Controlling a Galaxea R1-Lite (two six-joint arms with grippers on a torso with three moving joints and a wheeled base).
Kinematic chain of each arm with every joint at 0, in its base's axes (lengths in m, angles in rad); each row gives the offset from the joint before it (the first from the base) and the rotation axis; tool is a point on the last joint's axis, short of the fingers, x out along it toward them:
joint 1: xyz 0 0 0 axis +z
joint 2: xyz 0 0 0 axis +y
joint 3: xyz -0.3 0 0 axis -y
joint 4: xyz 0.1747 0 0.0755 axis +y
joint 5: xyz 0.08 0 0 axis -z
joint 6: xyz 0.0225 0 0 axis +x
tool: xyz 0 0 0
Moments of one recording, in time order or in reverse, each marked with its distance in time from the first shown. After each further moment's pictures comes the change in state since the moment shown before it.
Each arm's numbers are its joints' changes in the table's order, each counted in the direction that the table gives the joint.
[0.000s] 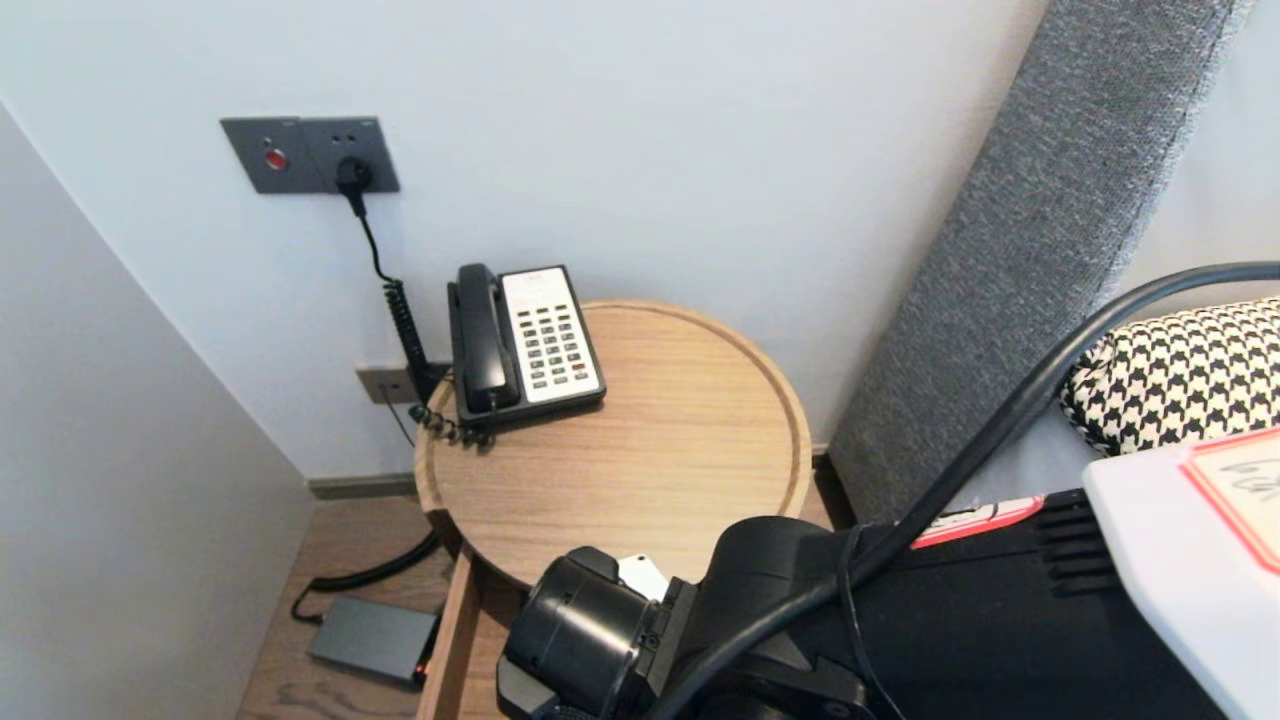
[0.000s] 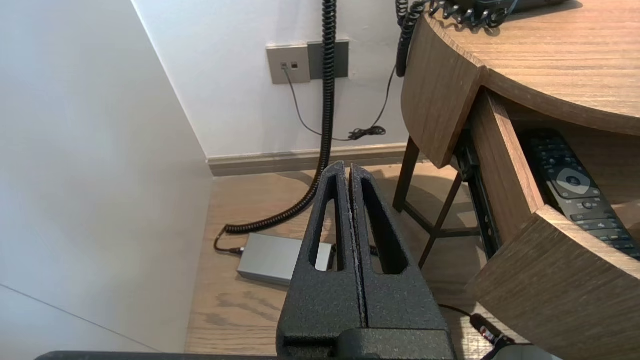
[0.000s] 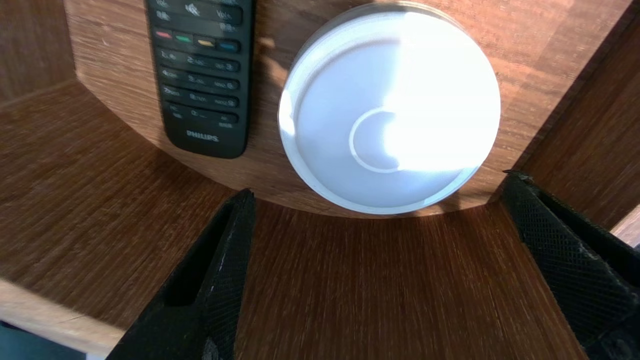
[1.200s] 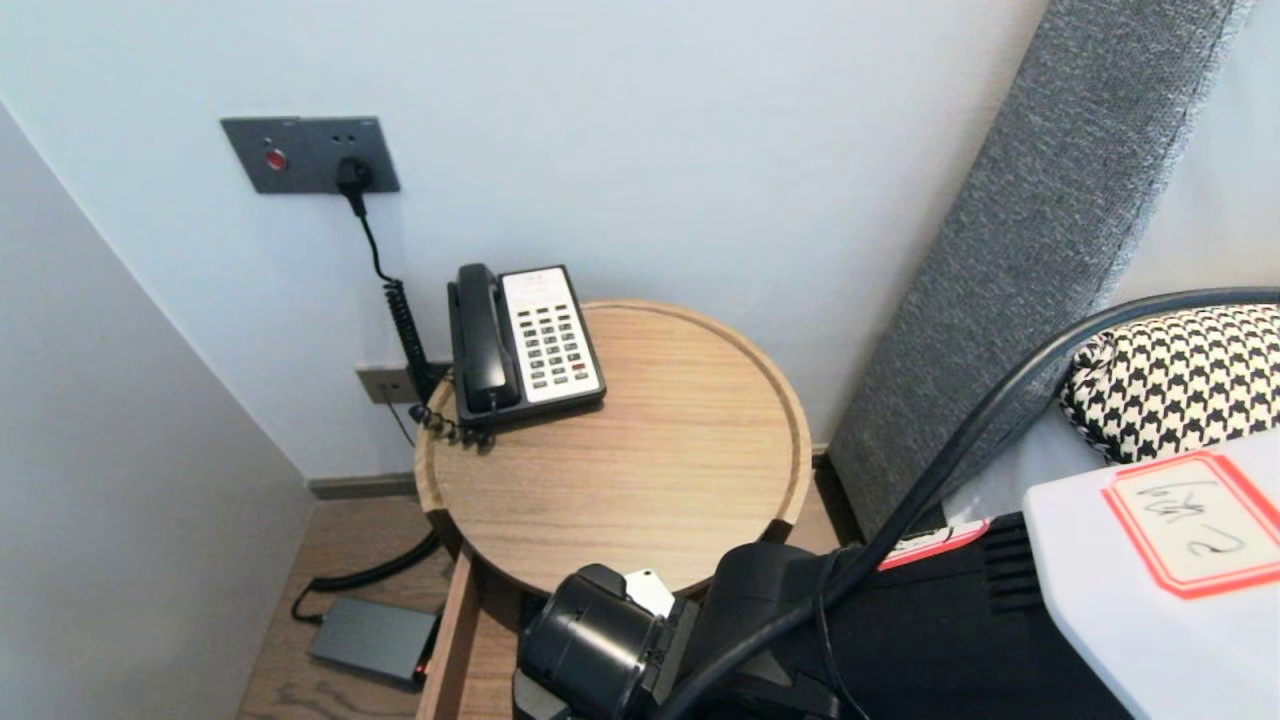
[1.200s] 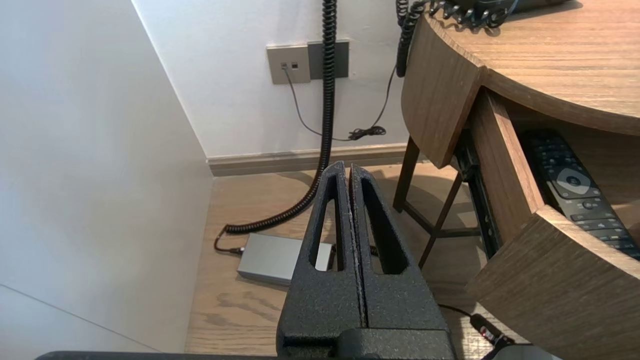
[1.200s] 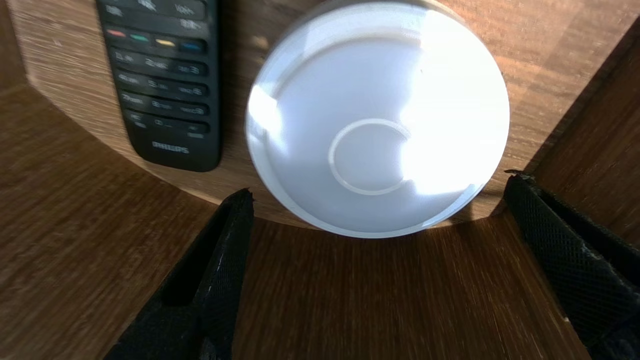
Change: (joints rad) left arm 0.000 0.000 0.000 0.000 0.000 0.000; right arm -0.013 0.018 -0.072 -0.078 -0.001 -0.003
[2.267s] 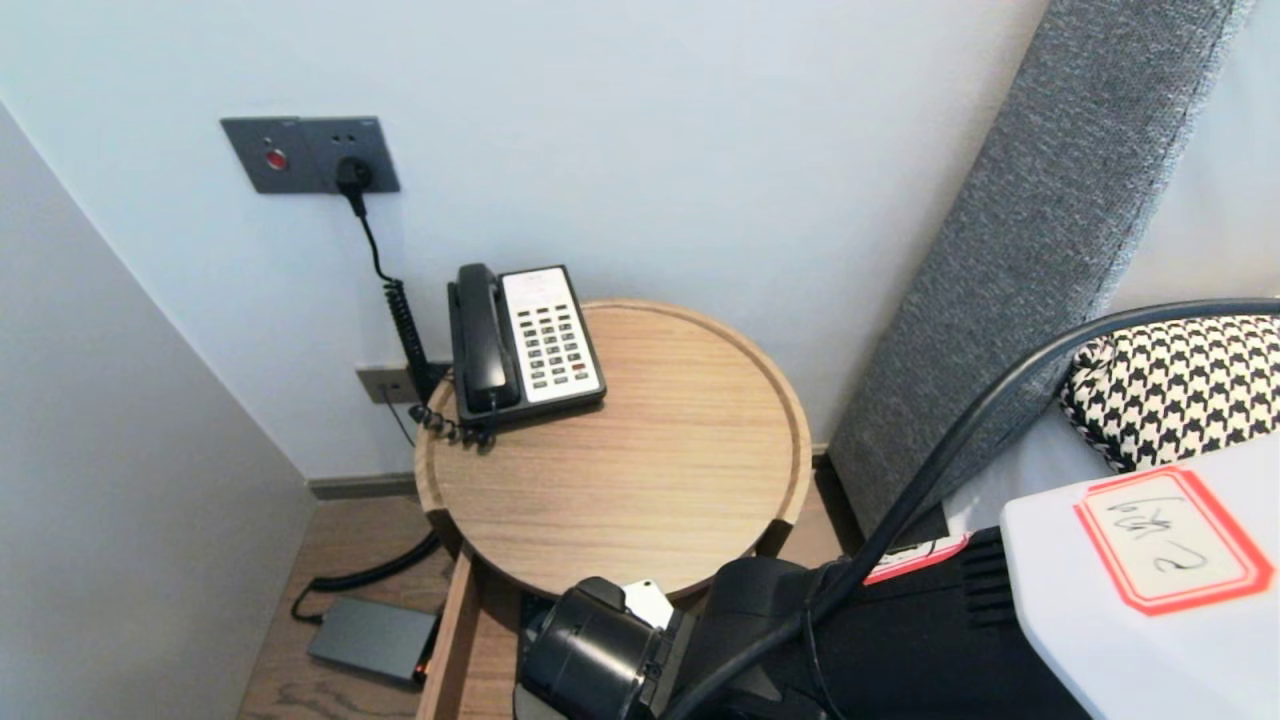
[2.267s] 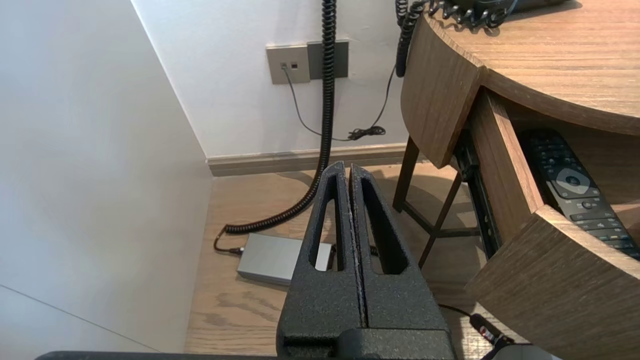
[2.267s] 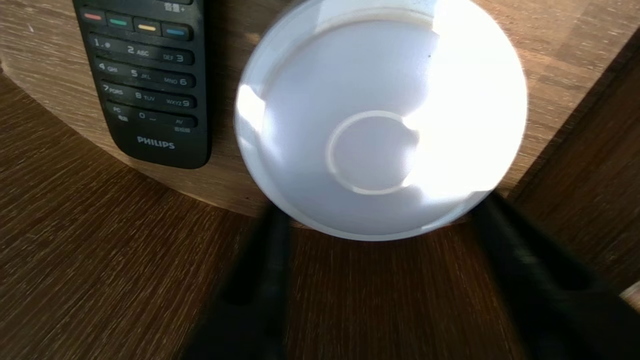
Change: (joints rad) left arm 0.001 0.000 0.000 0.000 0.000 0.000; right arm 0.005 0.011 -0.018 -0.013 0.000 -0.001
